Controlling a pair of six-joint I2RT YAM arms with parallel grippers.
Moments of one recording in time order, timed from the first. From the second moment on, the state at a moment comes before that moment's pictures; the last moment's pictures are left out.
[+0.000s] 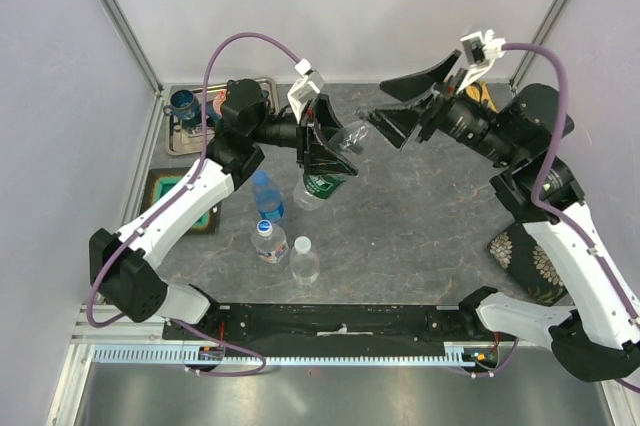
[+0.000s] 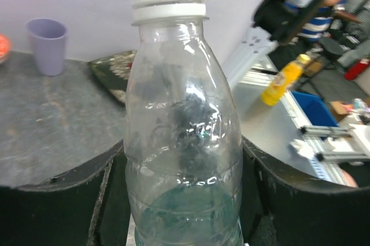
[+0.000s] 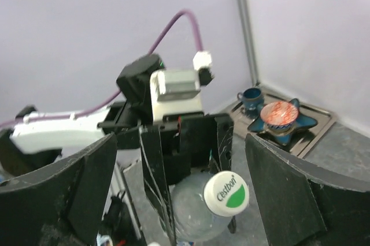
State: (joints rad) left arm -0.58 1.43 1.30 0.32 1.24 -0.50; right arm 0.55 1.09 1.51 -0.18 -0.50 0.42
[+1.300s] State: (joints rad) left arm -0.91 1.29 1.26 -0.05 0.03 0.17; right arm 0.55 1.18 1.52 -0.41 -0.05 0.67
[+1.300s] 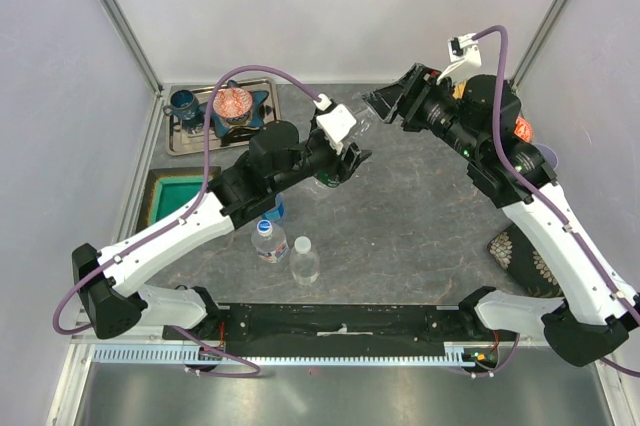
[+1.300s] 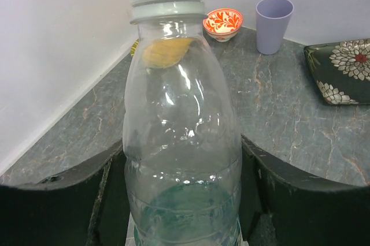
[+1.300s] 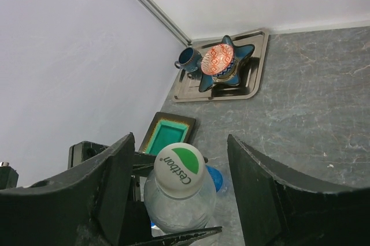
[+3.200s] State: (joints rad) left arm -0.62 1.59 1.31 1.28 1.53 -1.20; right arm 0.53 1.10 1.29 0.28 -0.98 0.54
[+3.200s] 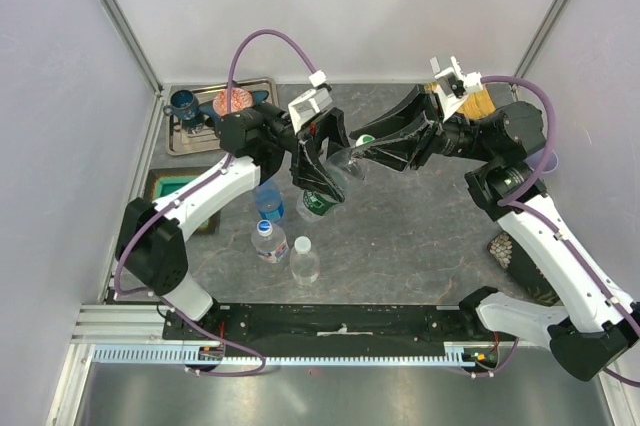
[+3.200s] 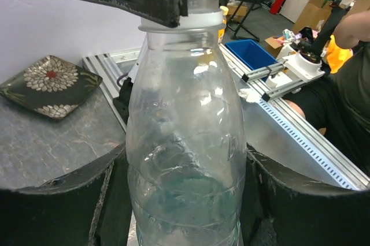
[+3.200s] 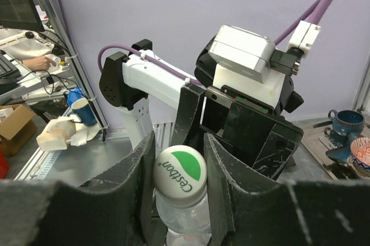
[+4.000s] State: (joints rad) left arm -0.63 1.59 1.35 1.31 1.50 -1.26; right arm 0.54 1.10 1.37 0.32 -1.02 0.64
